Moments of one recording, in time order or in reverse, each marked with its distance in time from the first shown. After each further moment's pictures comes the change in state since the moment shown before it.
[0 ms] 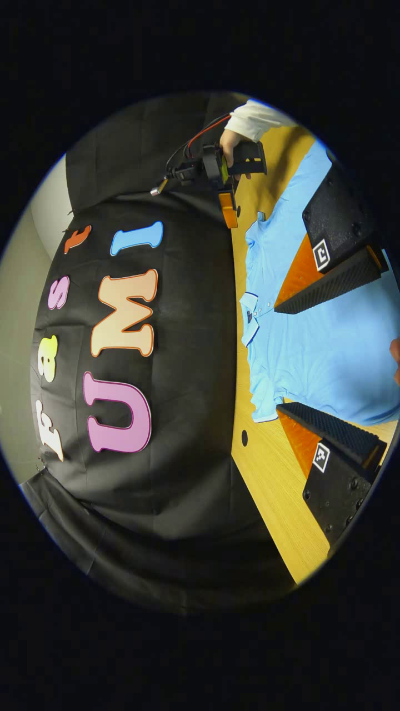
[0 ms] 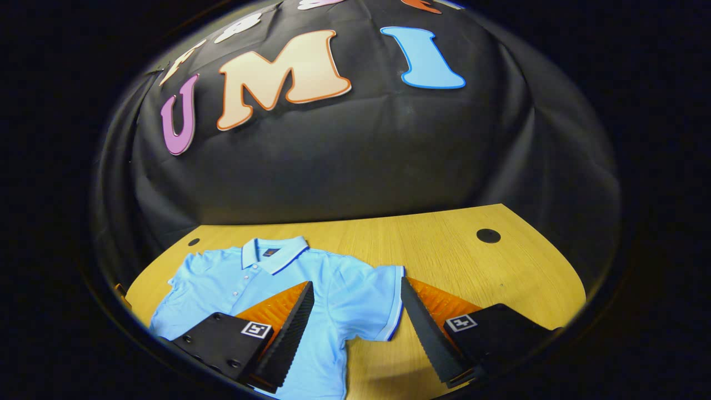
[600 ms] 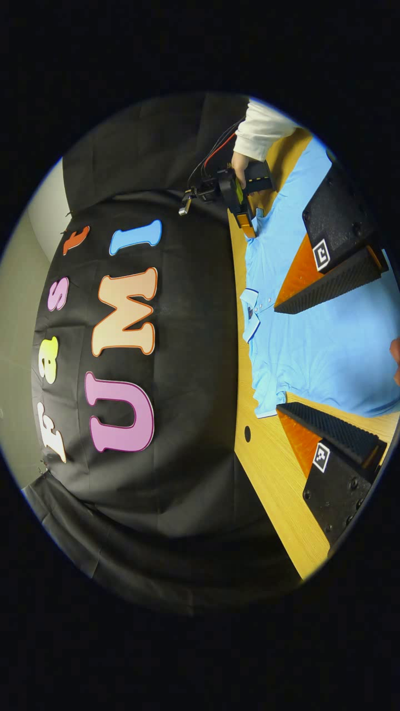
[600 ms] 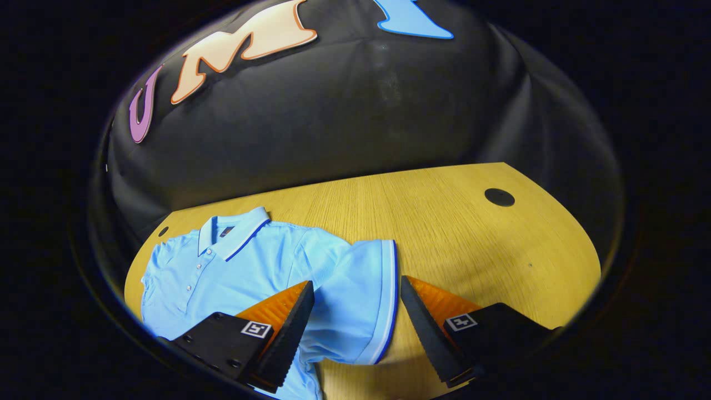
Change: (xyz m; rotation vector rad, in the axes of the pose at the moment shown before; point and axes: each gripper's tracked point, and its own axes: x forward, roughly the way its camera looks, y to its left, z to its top) left arm 0.000 0.003 0.003 0.018 0.001 0.004; right arm 0.061 -0.024 -0.054 0.047 0.173 -0.068
